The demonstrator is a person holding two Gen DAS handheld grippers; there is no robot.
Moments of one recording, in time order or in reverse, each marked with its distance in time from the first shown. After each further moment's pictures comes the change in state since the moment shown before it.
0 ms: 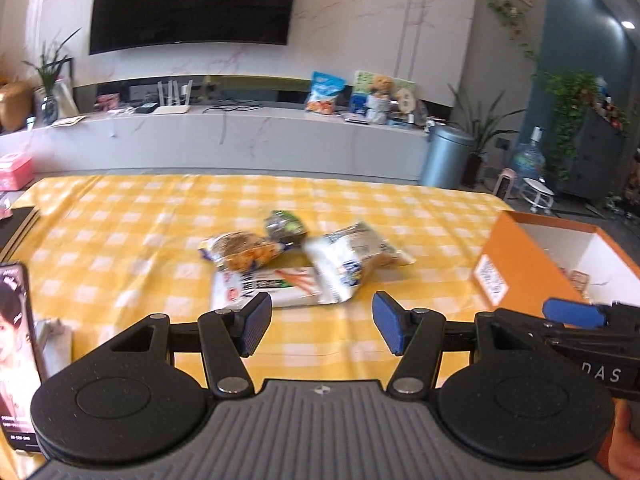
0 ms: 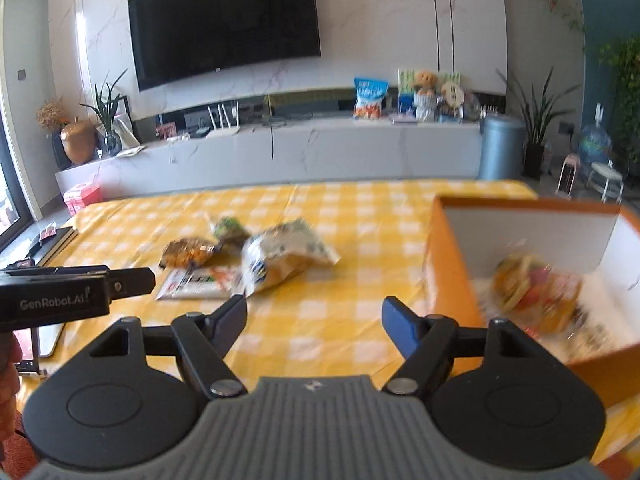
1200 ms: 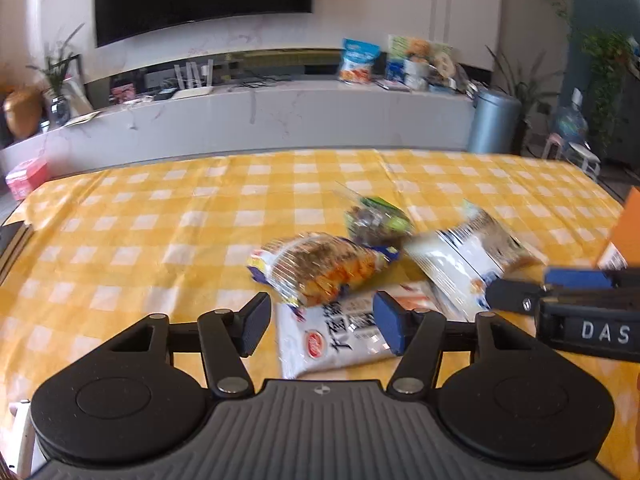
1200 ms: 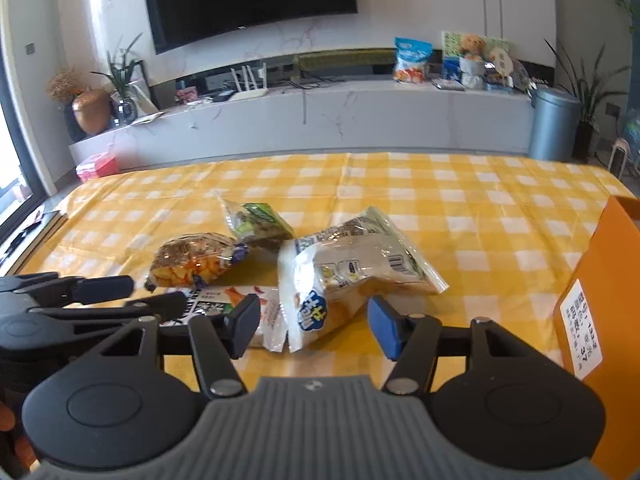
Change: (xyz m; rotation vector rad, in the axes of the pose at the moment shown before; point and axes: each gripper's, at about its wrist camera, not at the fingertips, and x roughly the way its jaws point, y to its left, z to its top) left arm 0.098 0.067 0.016 0.049 0.072 0.117; right arm 0.155 0.046 0.027 -0.016 0.106 0.068
